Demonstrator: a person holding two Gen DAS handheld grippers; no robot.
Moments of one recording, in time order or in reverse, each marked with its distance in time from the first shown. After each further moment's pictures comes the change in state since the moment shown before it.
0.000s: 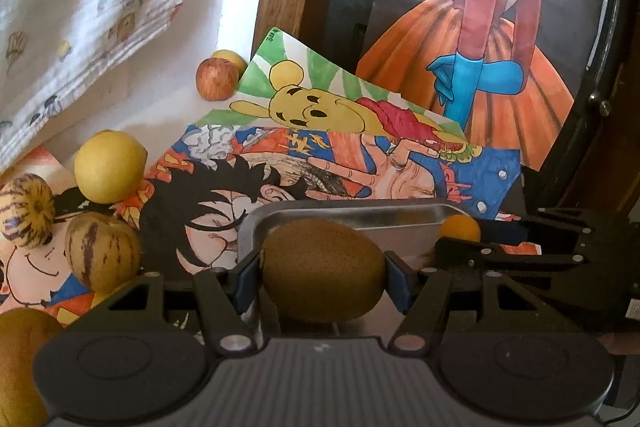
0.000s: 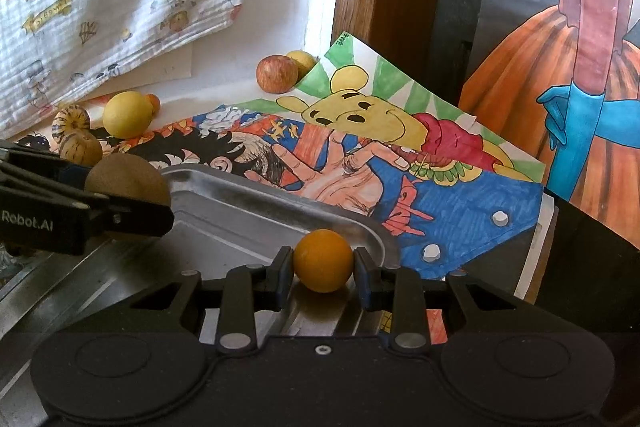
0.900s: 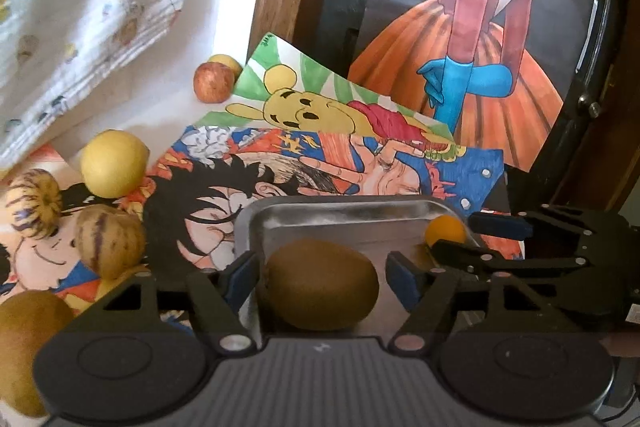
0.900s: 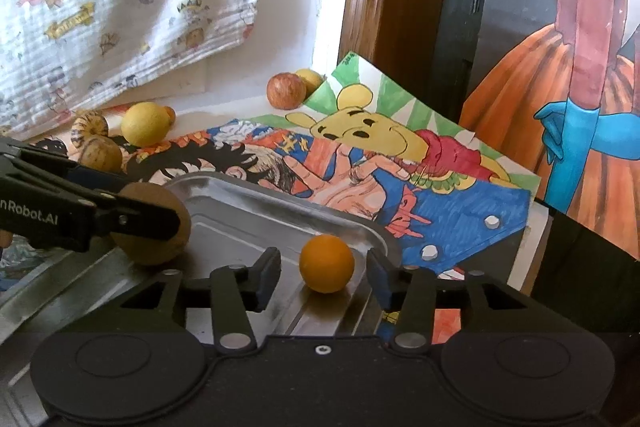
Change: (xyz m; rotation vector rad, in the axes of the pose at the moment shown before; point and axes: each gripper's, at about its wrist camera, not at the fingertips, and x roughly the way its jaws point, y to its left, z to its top) left arm -0.021 -0.001 -0.005 -0.006 -0.015 -0.022; right arm -0.028 0.006 -0.007 -0.013 -0.066 0.006
